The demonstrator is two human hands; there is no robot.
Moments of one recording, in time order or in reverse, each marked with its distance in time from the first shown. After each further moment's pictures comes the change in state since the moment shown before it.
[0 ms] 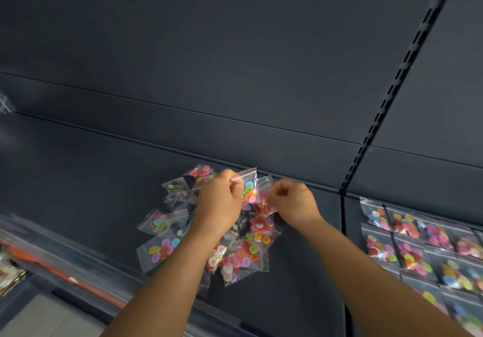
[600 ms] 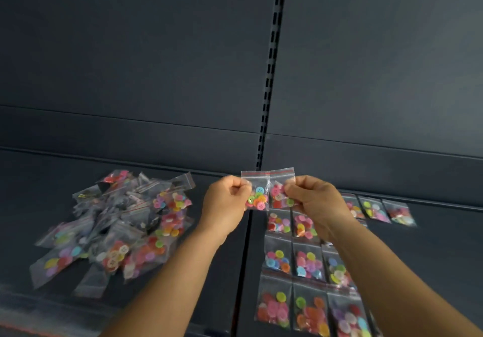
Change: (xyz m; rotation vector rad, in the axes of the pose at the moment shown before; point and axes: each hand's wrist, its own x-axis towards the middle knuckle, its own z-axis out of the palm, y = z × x) left_hand -0.053 0.126 0.103 -0.463 -0.245 -0.112; right_hand -0.064 0.091 -0.169 0.546 0.126 0.200
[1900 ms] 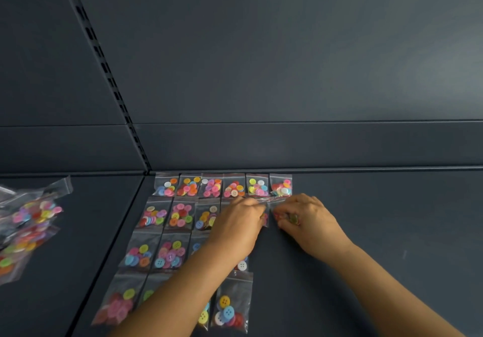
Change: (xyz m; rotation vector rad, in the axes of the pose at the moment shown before) left_hand -0.064 0.042 0.235 0.899 -0.412 0.571; right_hand -0.035 0.078 -0.230 -0.956 0.042 -0.361
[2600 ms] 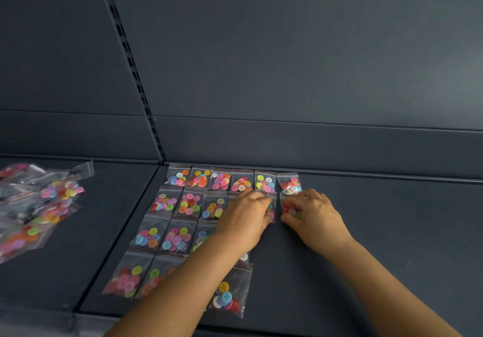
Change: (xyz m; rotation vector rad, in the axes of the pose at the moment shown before) left_hand -0.005 0.012 -0.004 -0.020 0.008 -0.078; right_hand 0.004 -0.002 -0.005 -0.055 -0.039 0.057
